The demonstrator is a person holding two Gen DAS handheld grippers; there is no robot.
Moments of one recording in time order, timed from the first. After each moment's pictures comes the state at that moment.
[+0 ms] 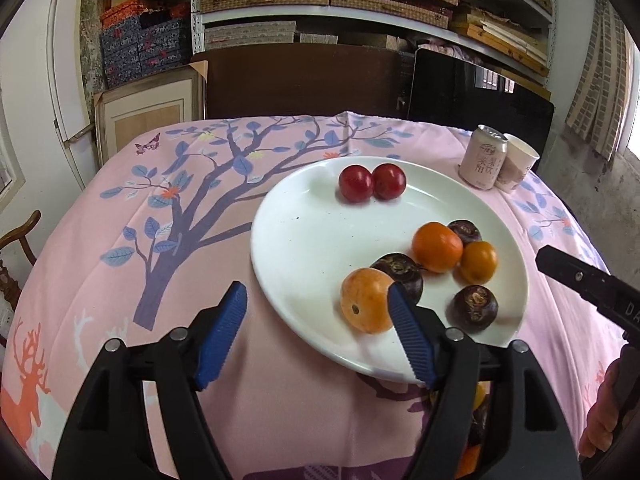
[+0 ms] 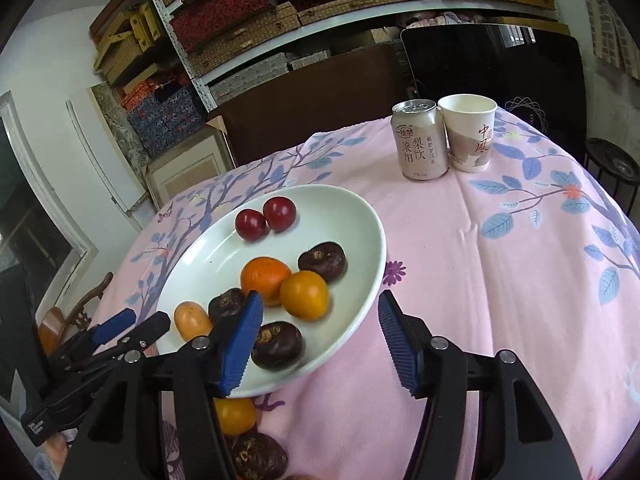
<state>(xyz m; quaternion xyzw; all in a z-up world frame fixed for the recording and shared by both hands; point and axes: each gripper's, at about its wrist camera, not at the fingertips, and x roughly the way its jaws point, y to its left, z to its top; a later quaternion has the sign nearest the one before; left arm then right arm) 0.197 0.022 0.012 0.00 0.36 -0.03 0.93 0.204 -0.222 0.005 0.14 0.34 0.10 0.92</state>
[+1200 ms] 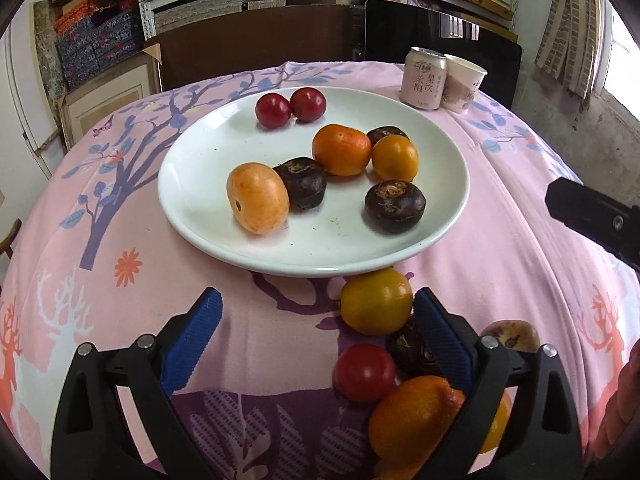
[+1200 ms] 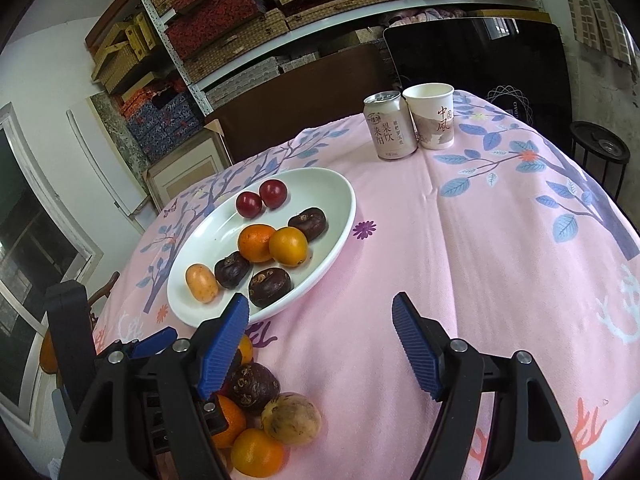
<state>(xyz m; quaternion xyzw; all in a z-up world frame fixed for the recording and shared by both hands) 0.161 -0.040 -0.026 0.04 0.42 -0.08 0.90 0.146 -0.244 0.003 0.17 0.35 0.09 0.92</state>
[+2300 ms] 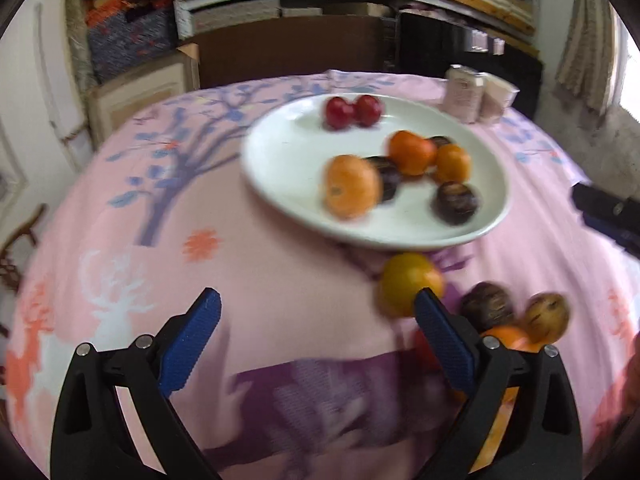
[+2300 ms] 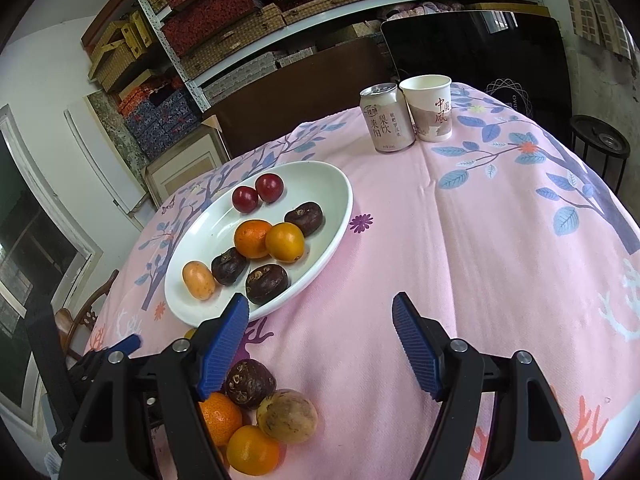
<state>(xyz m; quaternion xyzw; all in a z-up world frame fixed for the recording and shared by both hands) 0.136 0.013 -0.020 0.05 0.40 -0.01 0.91 0.150 -0.246 -0.002 0.18 0.36 0.09 0.91</state>
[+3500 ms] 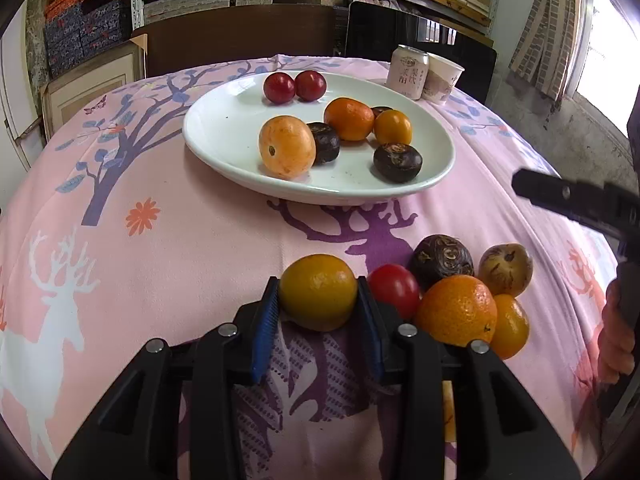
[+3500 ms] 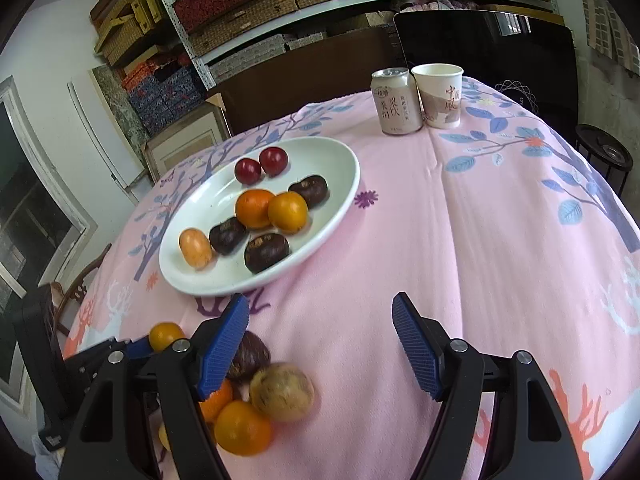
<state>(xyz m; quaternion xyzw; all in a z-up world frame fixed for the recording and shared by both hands) 0.129 0.002 -0.038 0.02 0.42 -0.13 0.90 0.137 -0.233 -0.014 0.14 0.38 0.10 0.91</state>
